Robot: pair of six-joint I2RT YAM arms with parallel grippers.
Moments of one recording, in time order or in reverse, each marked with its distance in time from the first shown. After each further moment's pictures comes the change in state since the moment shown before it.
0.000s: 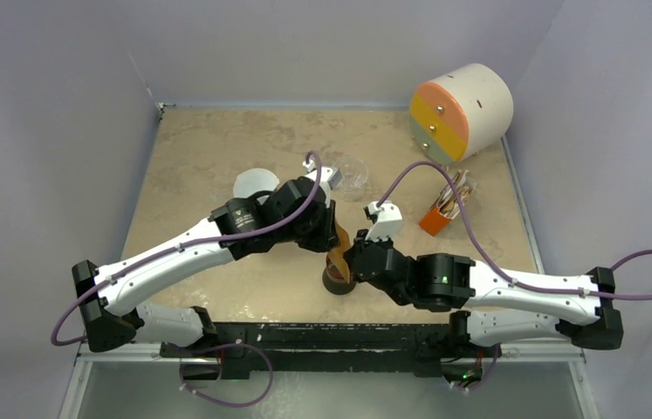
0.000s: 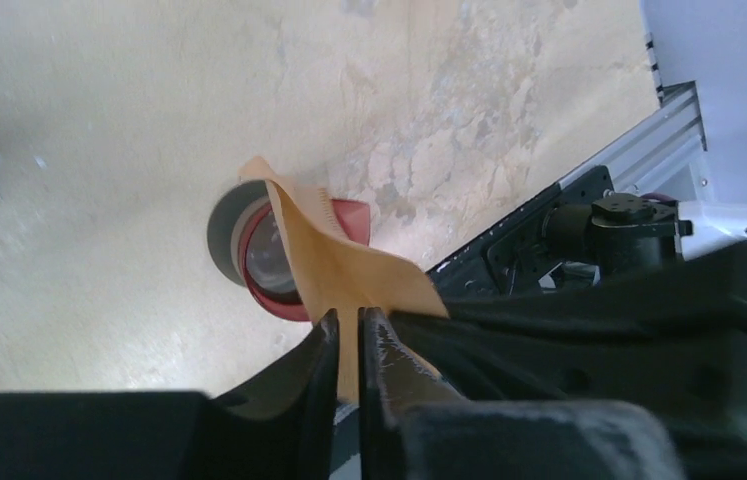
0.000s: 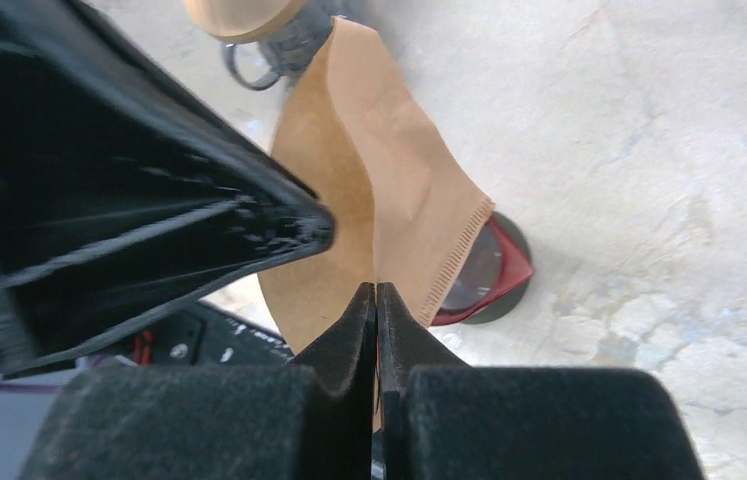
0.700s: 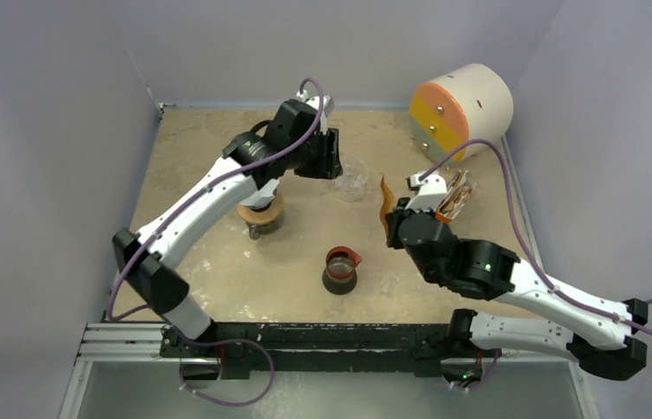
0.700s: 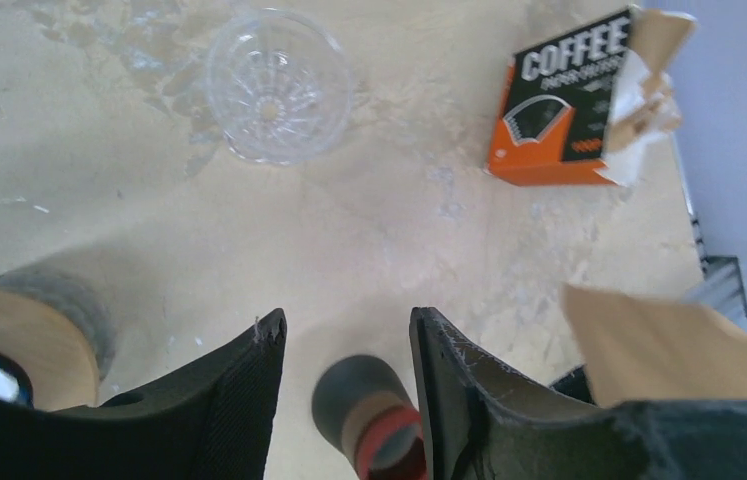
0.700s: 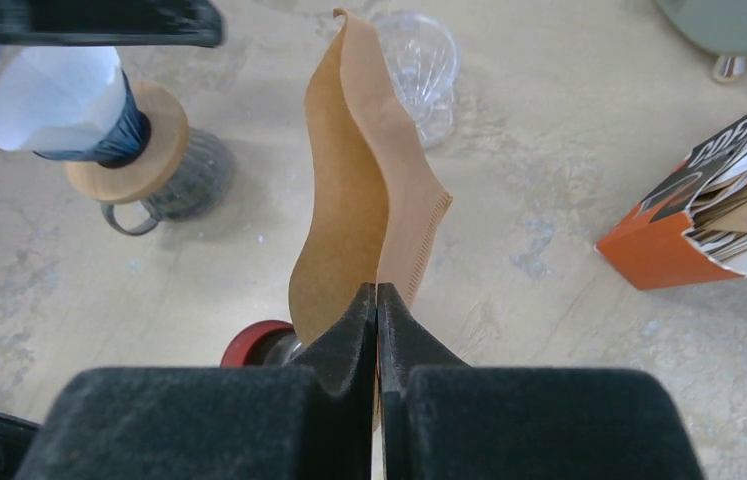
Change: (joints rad) left arm 0.319 0.283 0.410 -0.016 0.069 0.234; right arm -0.238 -0.126 0.039 -0.037 0.102 -0.325
